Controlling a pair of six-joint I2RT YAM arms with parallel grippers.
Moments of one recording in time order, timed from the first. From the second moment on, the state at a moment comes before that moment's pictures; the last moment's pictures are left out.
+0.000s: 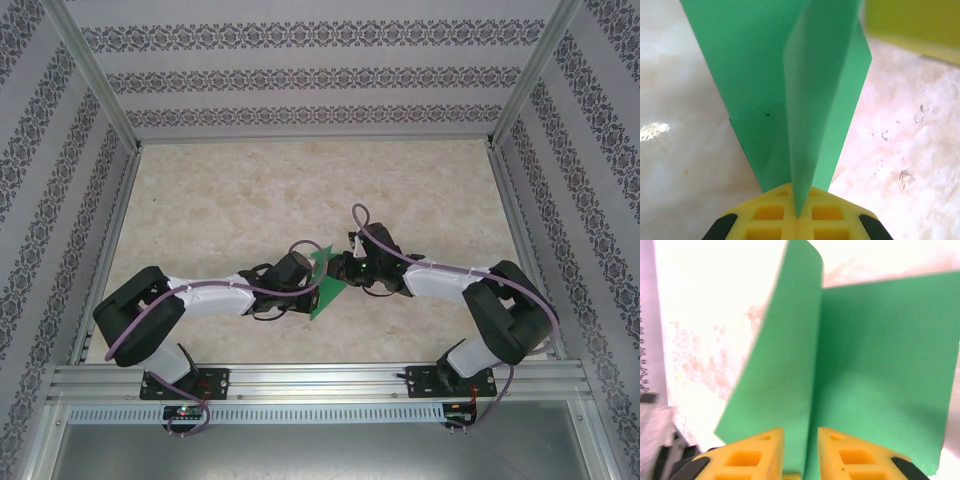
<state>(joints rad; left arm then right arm) -0.88 1.56 0.69 -0.08 0.20 -0.69 0.61 1.50 0.64 0.07 -0.42 0.83</state>
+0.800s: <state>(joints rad) -0.69 1.63 0.58 0.11 0.62 -0.65 0.67 1.60 0.66 0.23 -0.55 0.87</state>
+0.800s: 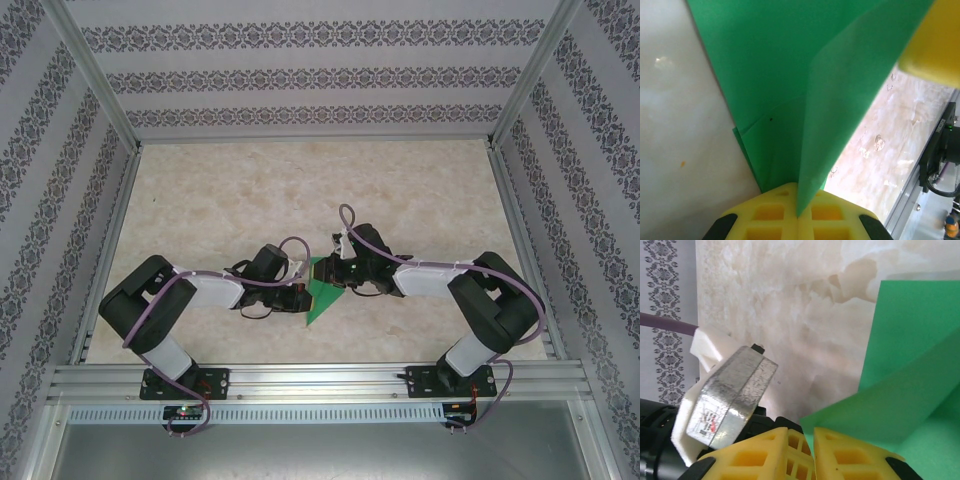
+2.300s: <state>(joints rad) -0.60 1.75 0.67 0.02 0.83 -0.63 0.67 1.74 0.69 0.33 -0.58 0.90</state>
